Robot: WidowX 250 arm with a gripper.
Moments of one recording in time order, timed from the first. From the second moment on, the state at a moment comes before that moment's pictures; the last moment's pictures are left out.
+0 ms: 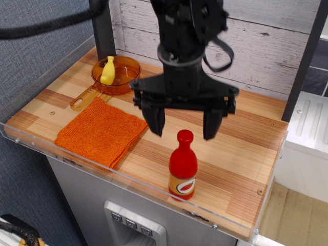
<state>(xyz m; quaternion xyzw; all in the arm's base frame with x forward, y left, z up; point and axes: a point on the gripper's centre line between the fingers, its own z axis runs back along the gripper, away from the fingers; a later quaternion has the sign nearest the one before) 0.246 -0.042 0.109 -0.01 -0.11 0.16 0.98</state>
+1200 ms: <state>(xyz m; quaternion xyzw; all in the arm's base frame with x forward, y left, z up) 0.366 0.010 0.122 0.02 -0.14 0.24 0.96</state>
